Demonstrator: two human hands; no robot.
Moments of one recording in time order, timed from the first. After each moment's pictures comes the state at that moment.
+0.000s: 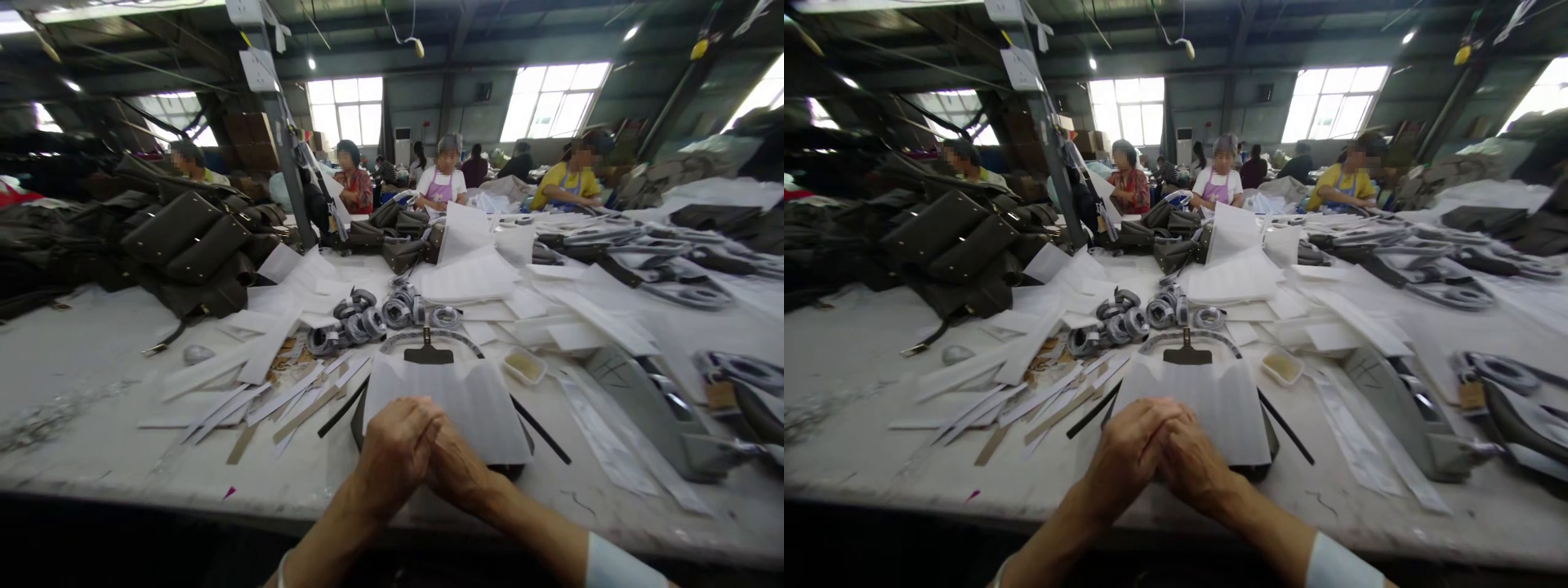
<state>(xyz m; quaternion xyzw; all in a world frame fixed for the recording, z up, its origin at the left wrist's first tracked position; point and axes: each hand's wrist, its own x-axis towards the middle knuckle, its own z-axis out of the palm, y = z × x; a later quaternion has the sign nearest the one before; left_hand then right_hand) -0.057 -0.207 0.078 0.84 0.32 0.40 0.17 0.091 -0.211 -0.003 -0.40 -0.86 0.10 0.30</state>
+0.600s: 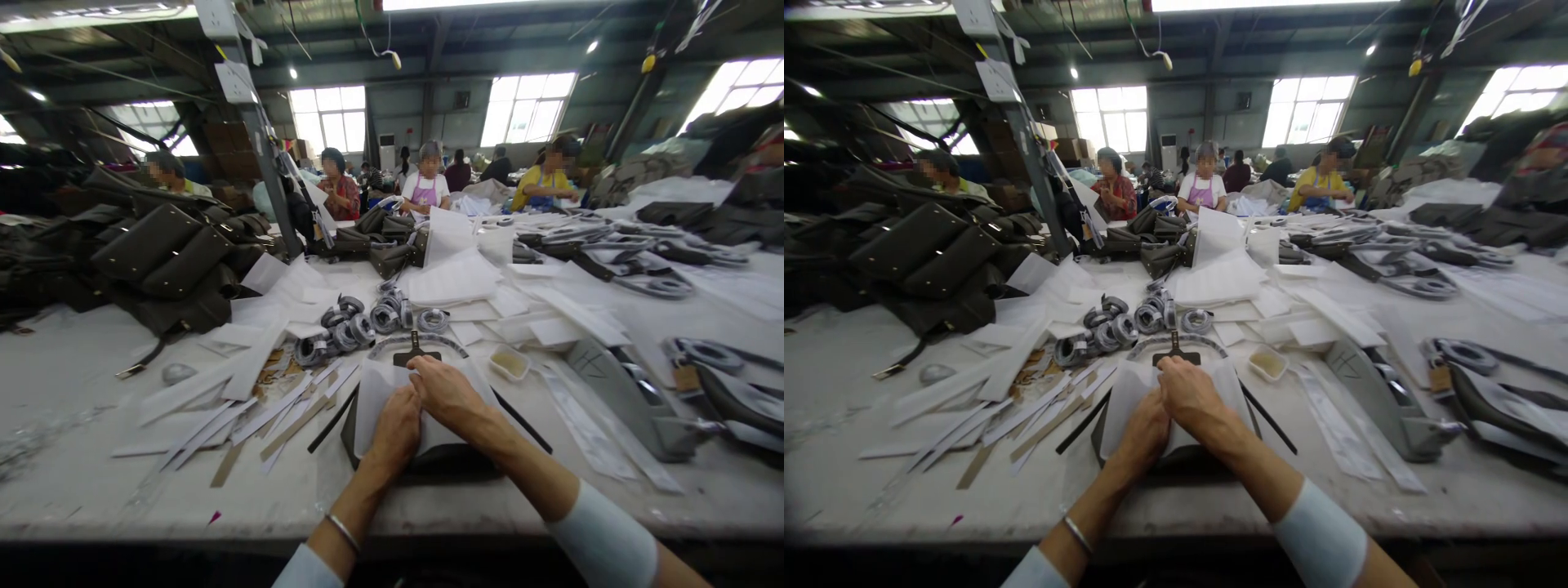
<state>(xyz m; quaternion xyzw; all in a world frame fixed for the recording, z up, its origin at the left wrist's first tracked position) -0.022 -0.148 -0.018 0.86 0.40 0.27 0.16 0.110 -0.156 0.085 -0.61 -0.76 0.10 0.21</state>
